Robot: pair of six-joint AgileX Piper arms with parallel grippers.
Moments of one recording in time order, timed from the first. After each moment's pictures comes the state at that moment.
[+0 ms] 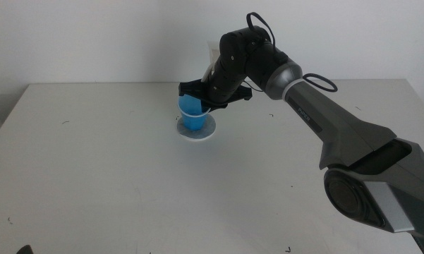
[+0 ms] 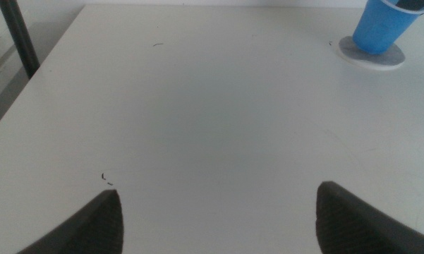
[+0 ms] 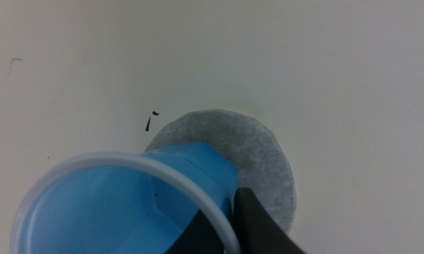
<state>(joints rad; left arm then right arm) -0.07 -0.01 0.03 0.07 0.37 -0.15 0.54 2.64 -2.68 0.07 1.10 0.44</state>
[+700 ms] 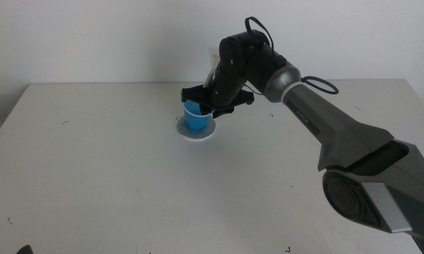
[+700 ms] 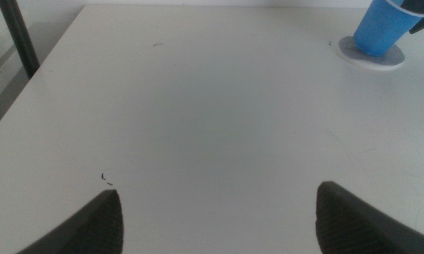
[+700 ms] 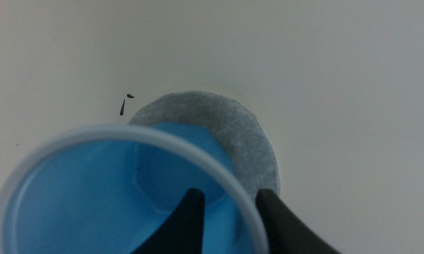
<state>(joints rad) -0.07 -0.01 0.03 0.07 0.37 -0.15 0.54 2.66 -2.68 0.05 1.14 0.44</state>
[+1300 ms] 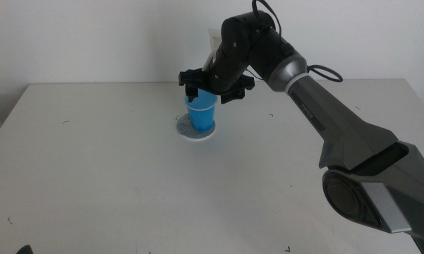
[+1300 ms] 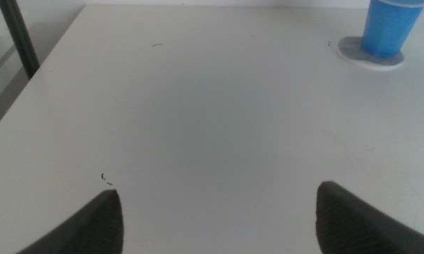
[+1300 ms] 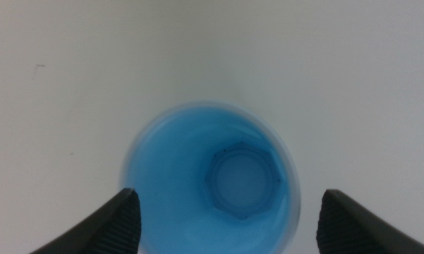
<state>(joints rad) -0.07 -0.01 0.03 0.07 0.37 -0.15 0.54 2.66 -2.82 0.06 1.22 0.44</state>
